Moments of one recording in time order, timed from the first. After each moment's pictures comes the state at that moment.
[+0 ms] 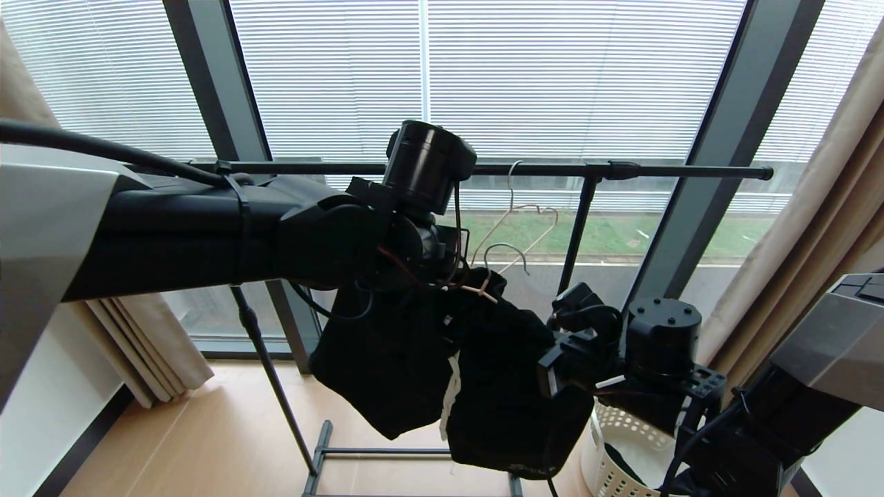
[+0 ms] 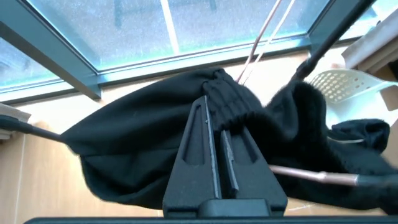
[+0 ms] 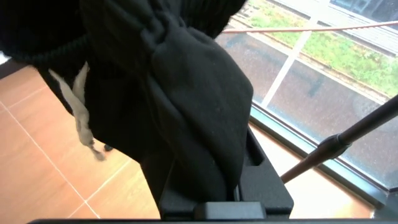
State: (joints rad) left arm -0.72 2.06 -1.70 0.19 0.48 -0.20; right arm 0.51 2.07 -0.56 -1.24 0.13 -0.09
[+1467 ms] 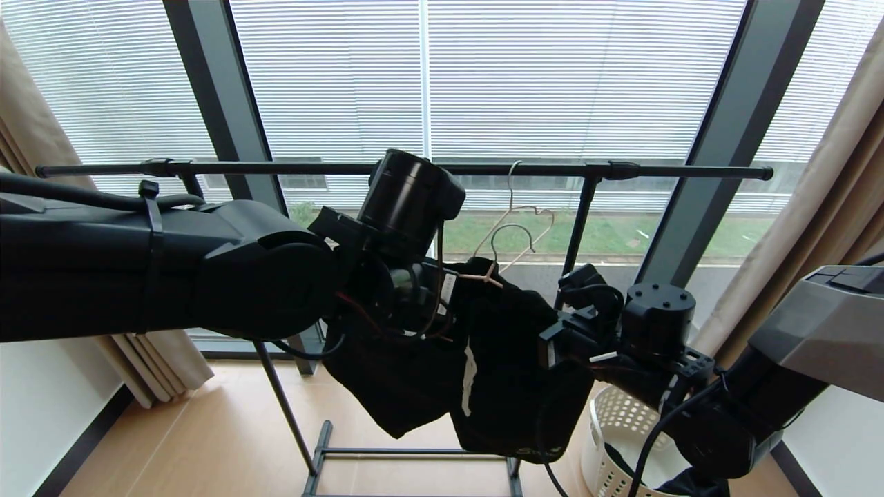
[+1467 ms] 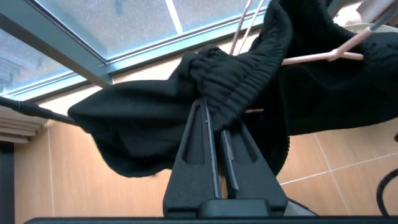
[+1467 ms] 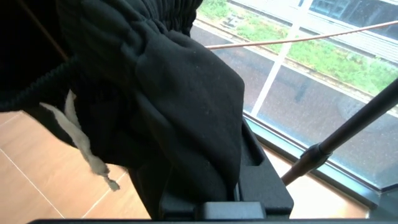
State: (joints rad) left arm -0.77 1.92 -1.44 0.18 0.47 -0.13; right arm 0.46 2.13 -0.66 -1.27 0.09 -0.04
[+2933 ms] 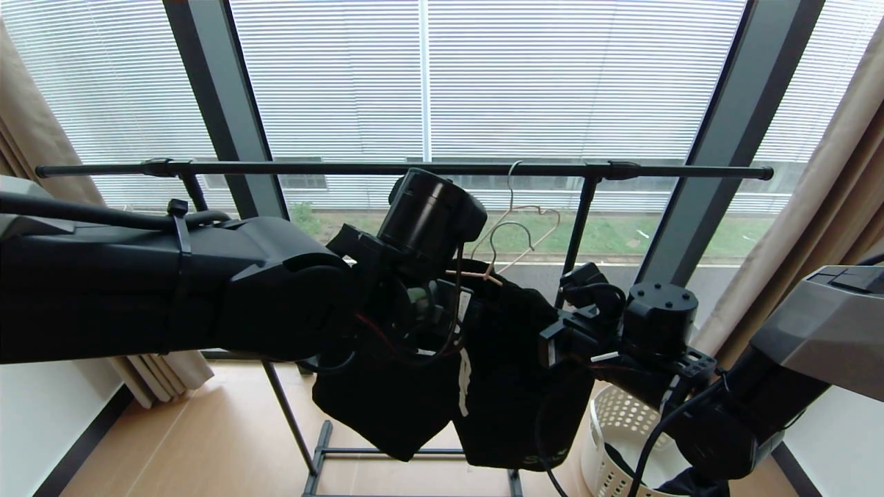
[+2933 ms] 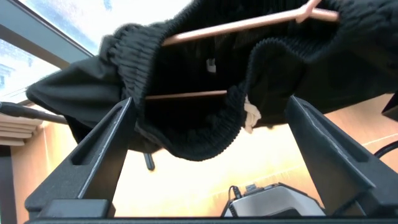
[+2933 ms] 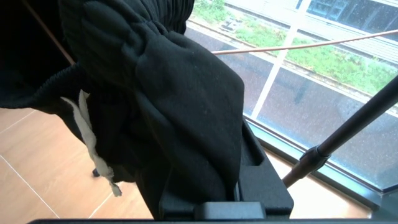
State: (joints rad) left arm -0.80 1.94 -1.43 0.18 0.47 -0.13; right arm 0.46 2.12 -0.65 -1.28 0.10 -0.03
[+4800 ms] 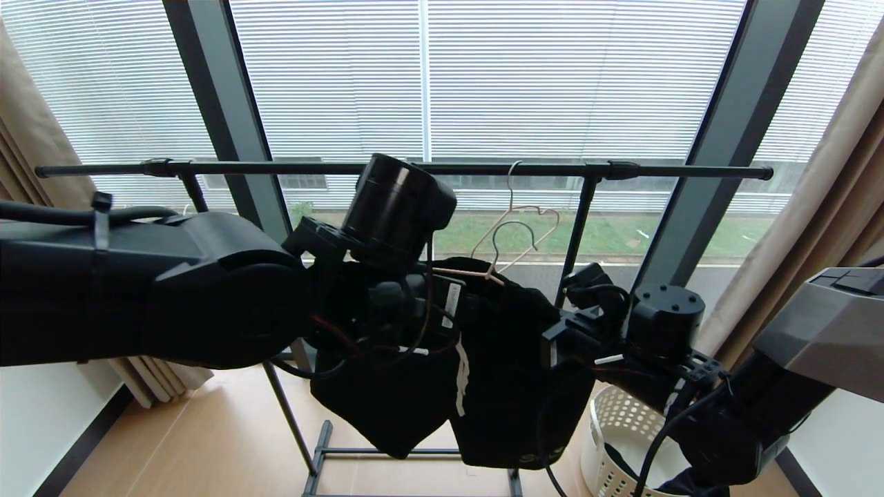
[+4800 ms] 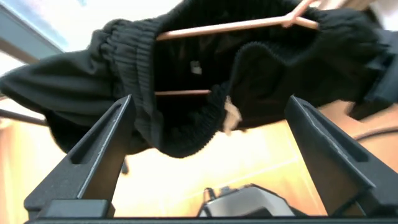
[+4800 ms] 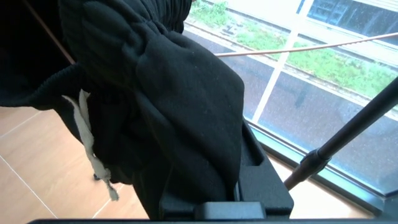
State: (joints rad) left arm -0.77 1.85 -1.35 0.13 0.35 -0.20; right arm 0.46 2.12 -0.63 -1.32 0.10 -0.03
